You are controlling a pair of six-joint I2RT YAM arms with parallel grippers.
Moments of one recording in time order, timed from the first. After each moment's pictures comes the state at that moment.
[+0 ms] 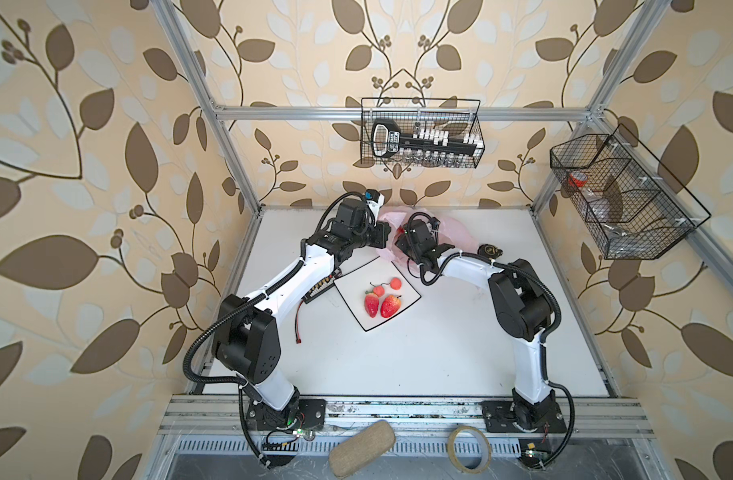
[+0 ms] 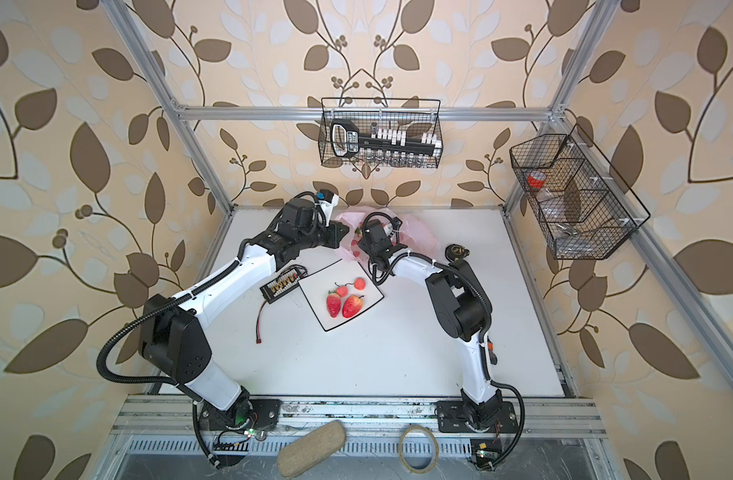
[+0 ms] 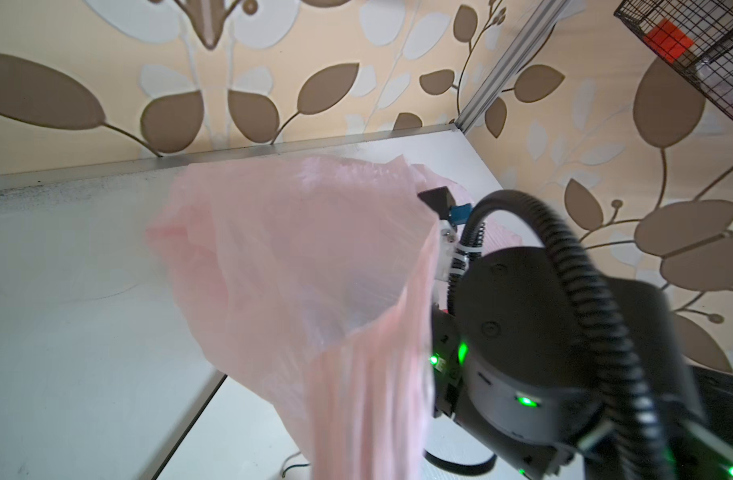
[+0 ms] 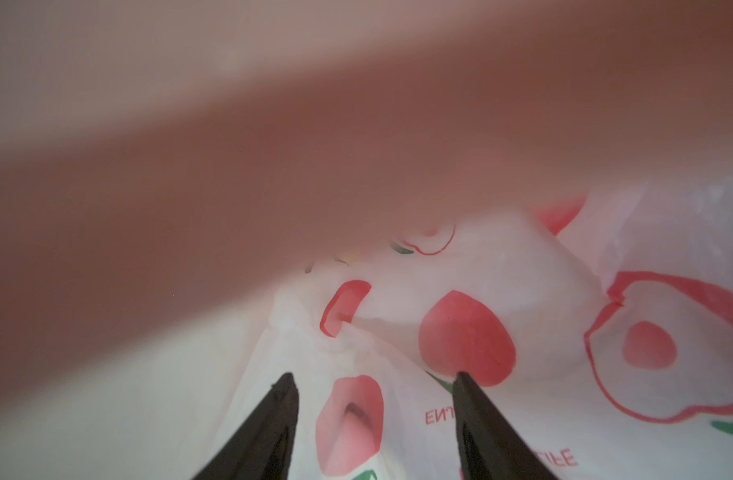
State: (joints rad) left arm -0.45 1.62 1.40 -0.27 0.27 -0.29; right arm 0.54 2.11 1.50 -0.07 0.31 1.11
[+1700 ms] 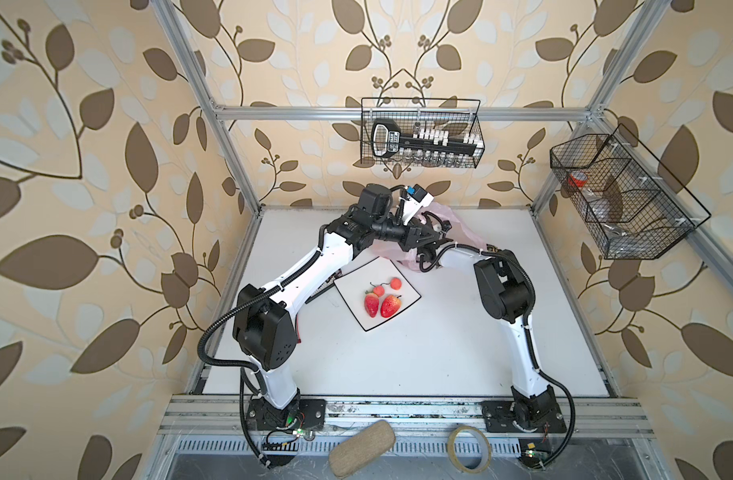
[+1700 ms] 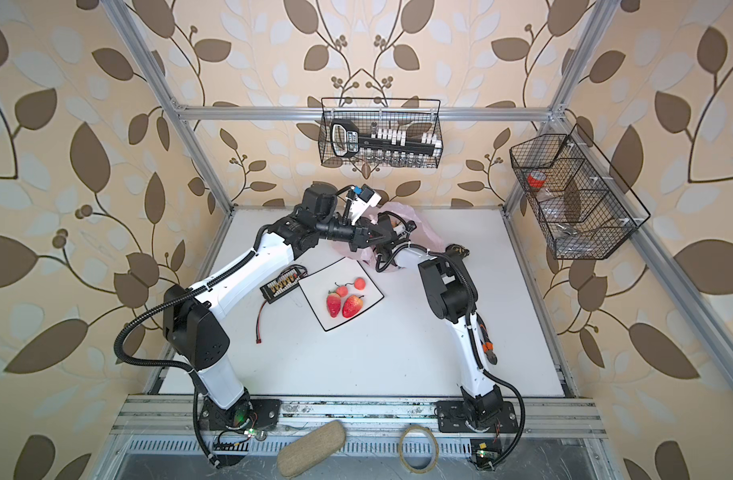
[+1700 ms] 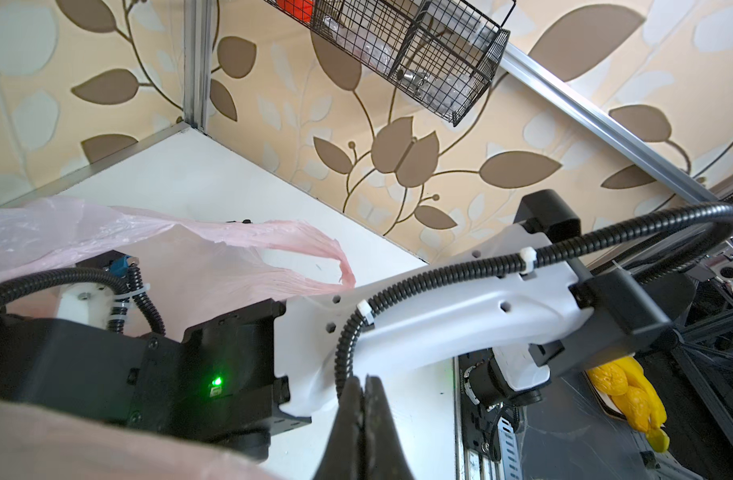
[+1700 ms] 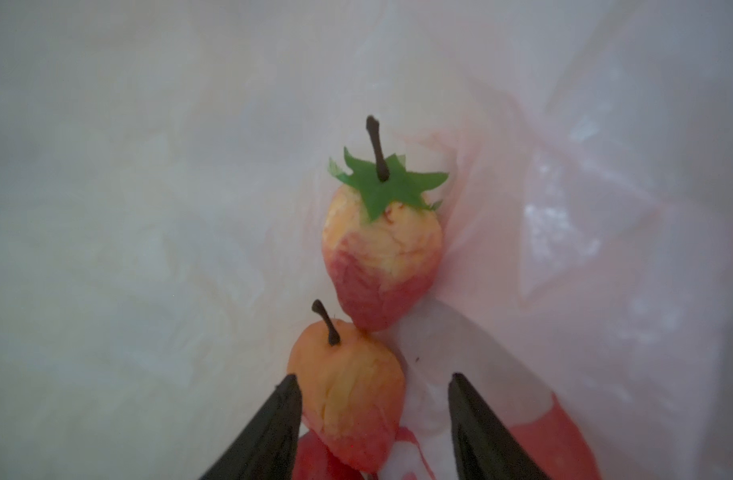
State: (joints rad) left arm -0.56 1.75 1.67 -0.33 0.86 -0.11; right arm 0.43 2.32 1.68 -0.01 0.35 1.35
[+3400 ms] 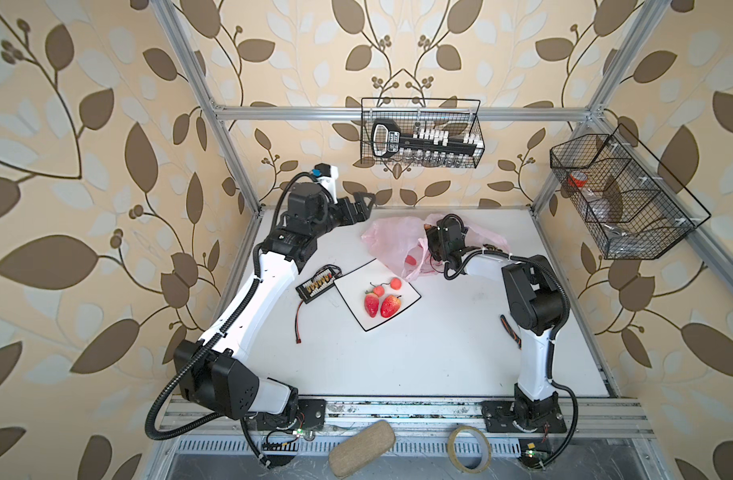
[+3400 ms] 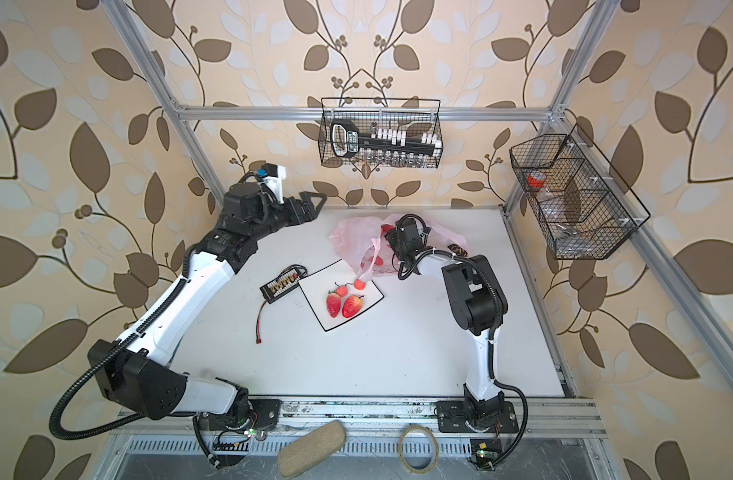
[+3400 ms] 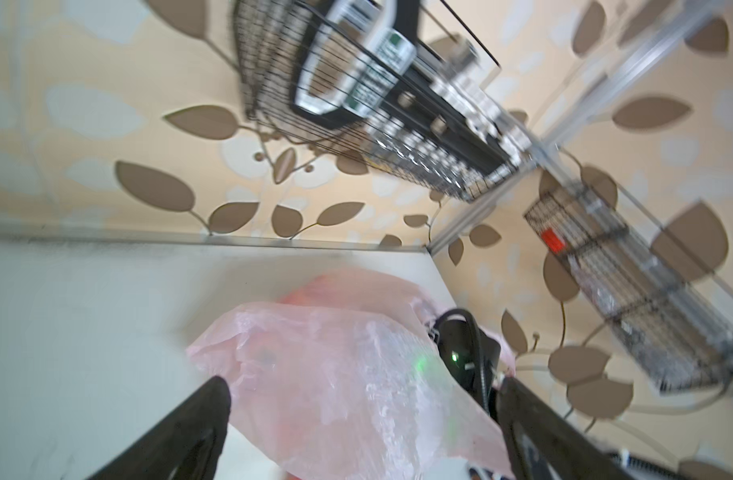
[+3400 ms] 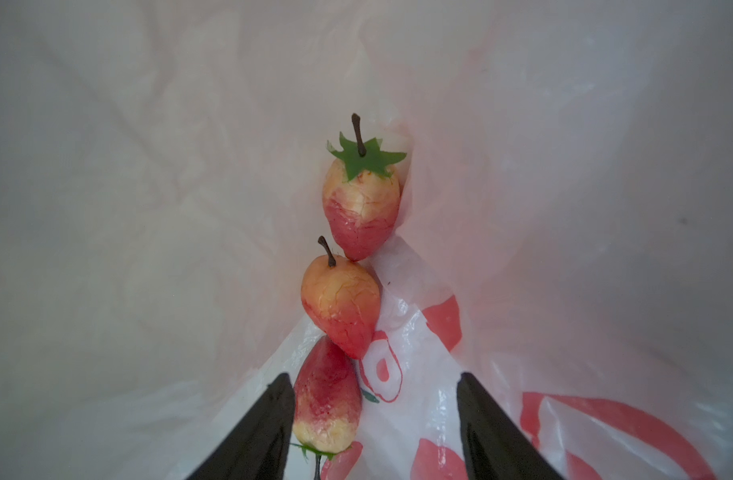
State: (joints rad) left arm -0.26 1.41 1.42 -0.27 0.28 -0.61; right arm 0.34 2.07 1.33 0.16 0.10 1.22
